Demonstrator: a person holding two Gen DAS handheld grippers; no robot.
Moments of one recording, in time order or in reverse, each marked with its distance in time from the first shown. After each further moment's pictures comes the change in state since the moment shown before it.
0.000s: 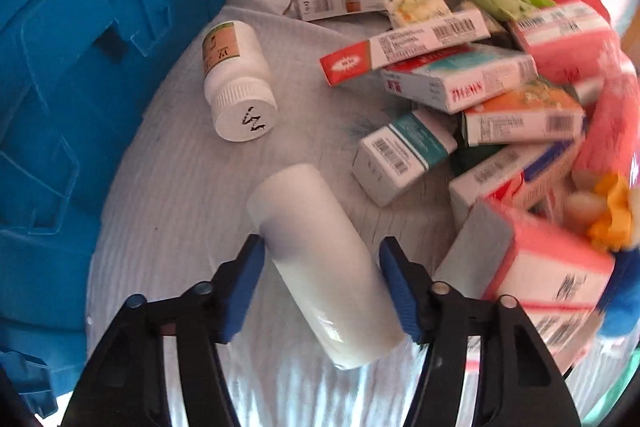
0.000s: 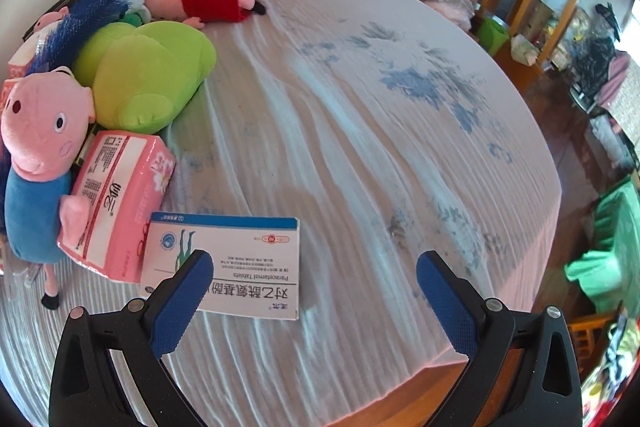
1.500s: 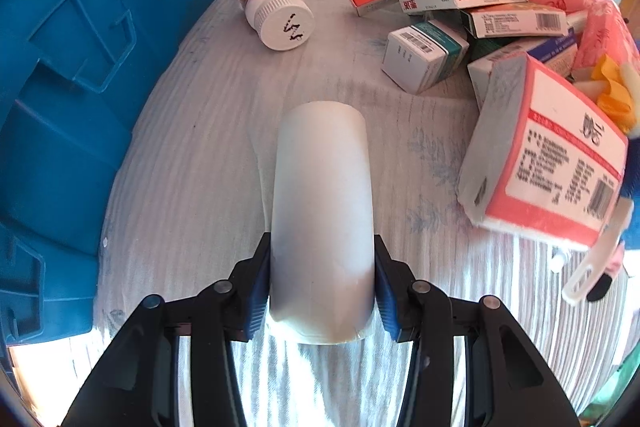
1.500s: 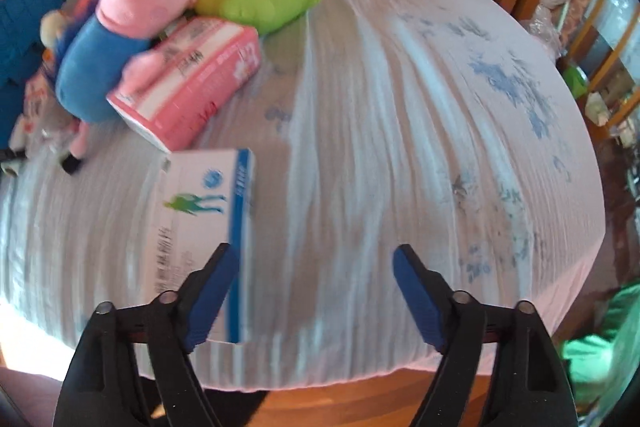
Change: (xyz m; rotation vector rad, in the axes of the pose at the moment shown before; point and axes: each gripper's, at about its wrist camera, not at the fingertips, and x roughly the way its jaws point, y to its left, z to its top) left arm -0.037 0.007 -0.079 0.001 0.074 0.028; right arm -0.009 0.015 -0.059 -0.301 0.028 0.188
